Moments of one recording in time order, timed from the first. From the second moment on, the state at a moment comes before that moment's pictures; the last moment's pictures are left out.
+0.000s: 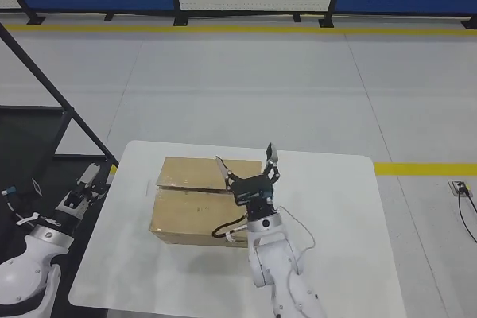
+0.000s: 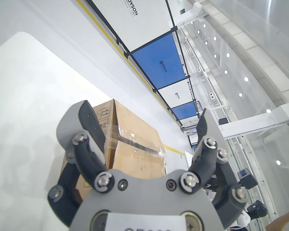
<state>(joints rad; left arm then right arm) 1.30 -1.00 -1.78 -1.67 -0.13 -0.15 -0.39 -1.06 -1.80 1.18 -1.52 -1.74 0.09 -0.26</state>
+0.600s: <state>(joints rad) 1.26 -1.00 -1.74 -1.62 -0.11 -0.14 -0.44 -0.89 -1.76 1.44 -1.44 -0.71 -0.47 0.43</state>
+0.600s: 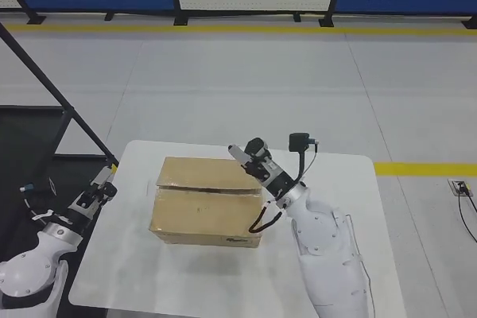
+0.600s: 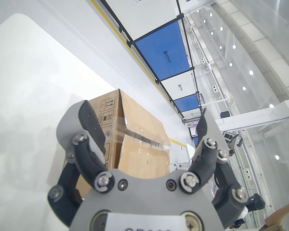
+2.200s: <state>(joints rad) 1.21 -1.01 -1.69 -1.60 -0.07 -0.11 -0.41 -0.59 -1.63 1.47 -1.03 -0.33 0.29 1.20</state>
